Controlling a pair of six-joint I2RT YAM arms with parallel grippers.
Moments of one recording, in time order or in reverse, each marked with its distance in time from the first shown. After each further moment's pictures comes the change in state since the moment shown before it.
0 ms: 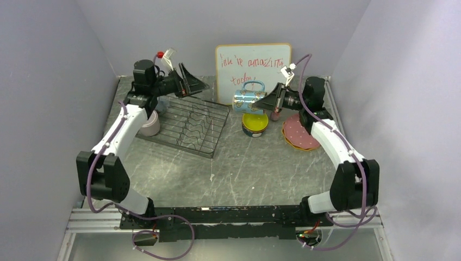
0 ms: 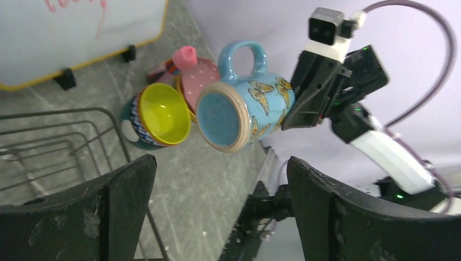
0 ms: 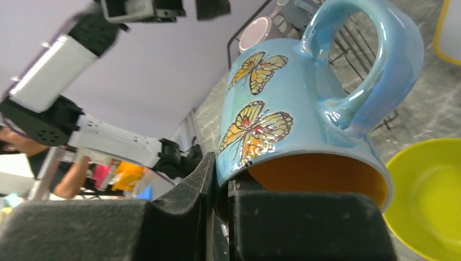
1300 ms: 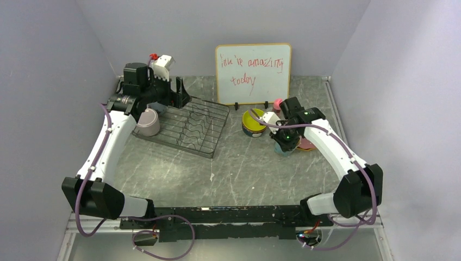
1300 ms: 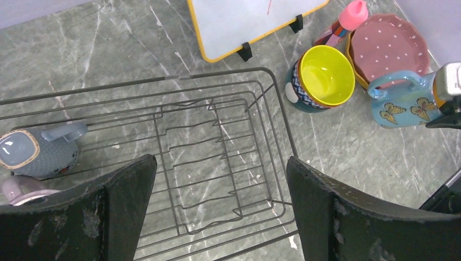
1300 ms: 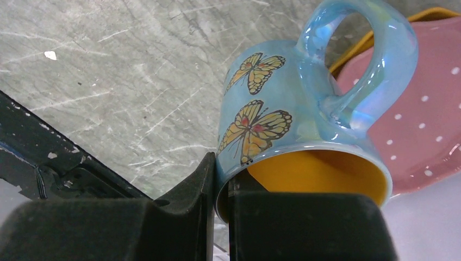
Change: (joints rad) left arm 0.000 -0.180 0.145 -0.663 -0.481 0.806; right arm 0.203 -0.079 0.147 -1.438 0.980 -1.415
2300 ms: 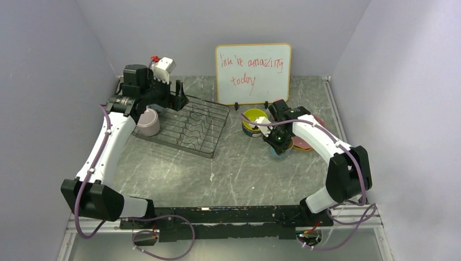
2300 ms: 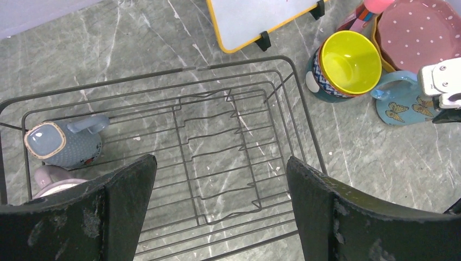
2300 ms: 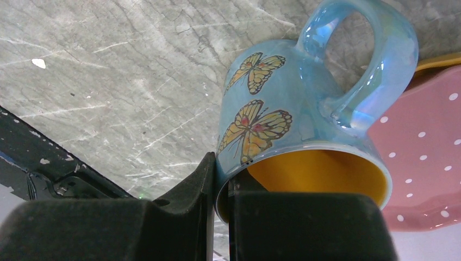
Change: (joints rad) left arm 0.000 -0.016 -0.011 -0.029 -0.052 0.082; right arm 0.060 0.160 -0.019 0.054 0.014 -0.003
